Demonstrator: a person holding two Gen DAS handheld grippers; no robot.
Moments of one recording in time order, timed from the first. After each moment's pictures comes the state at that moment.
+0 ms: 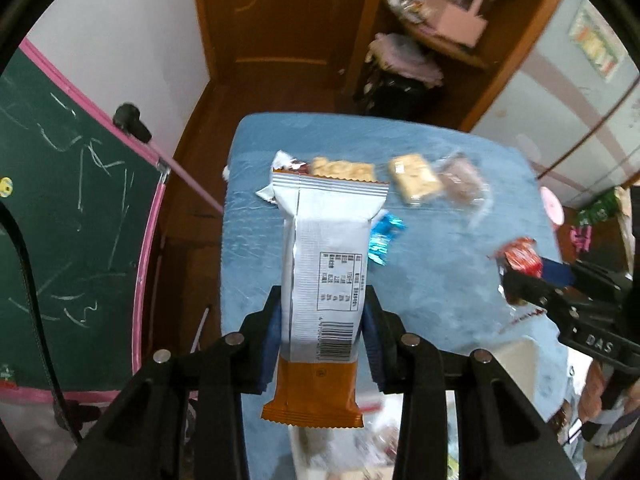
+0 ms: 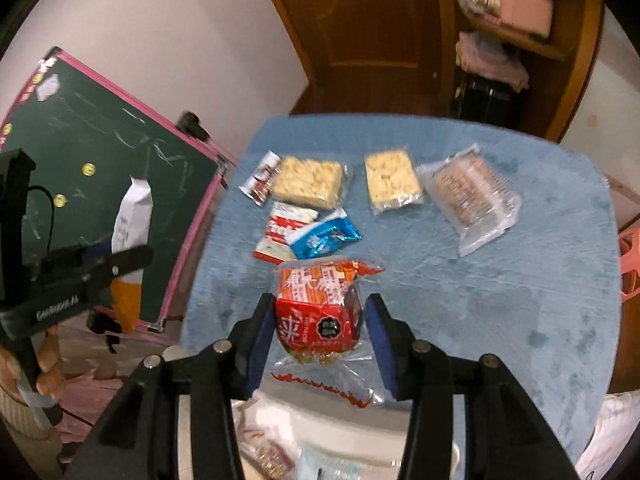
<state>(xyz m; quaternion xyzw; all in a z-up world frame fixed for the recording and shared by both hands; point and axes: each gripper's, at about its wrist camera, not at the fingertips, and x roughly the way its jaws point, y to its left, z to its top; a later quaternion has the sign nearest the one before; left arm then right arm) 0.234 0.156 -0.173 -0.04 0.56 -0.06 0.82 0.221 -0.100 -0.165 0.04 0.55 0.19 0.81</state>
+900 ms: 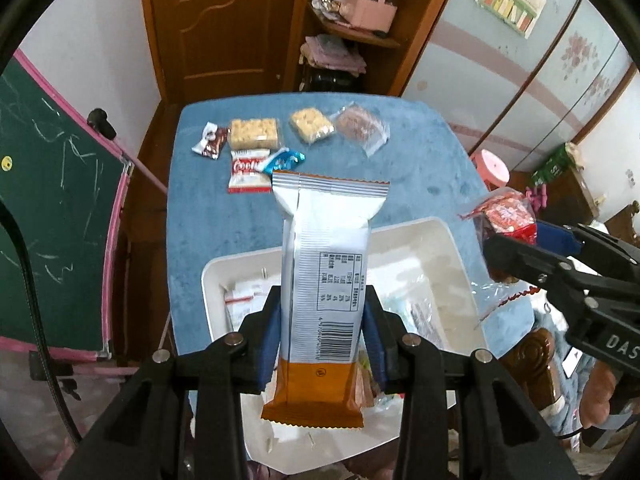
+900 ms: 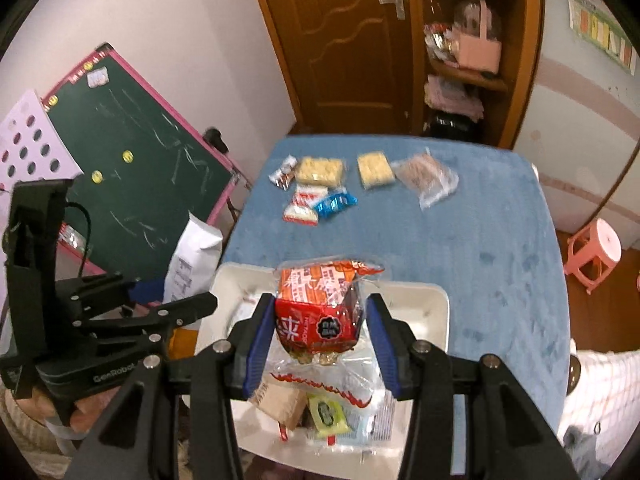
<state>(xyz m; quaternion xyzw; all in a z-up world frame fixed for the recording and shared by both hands) 0.067 0.096 -0.149 -0.02 0.54 -0.15 0.83 0.048 -0.101 -0.099 0.02 0.49 0.14 0.86</state>
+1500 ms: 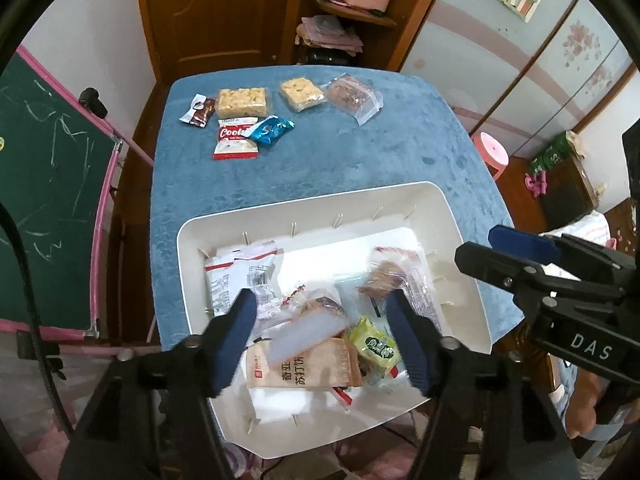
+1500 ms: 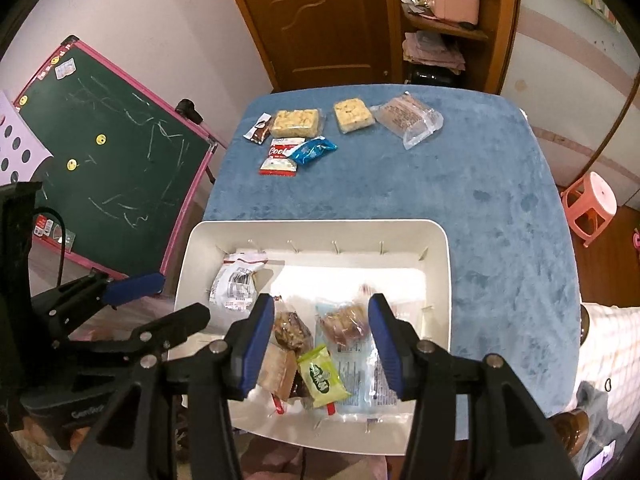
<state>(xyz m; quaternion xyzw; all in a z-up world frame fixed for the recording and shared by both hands) 0.046 0.080 -0.168 -0.02 0.56 -0.15 0.81 0.032 -0.110 -0.137 0.05 0.55 0.11 0.83</state>
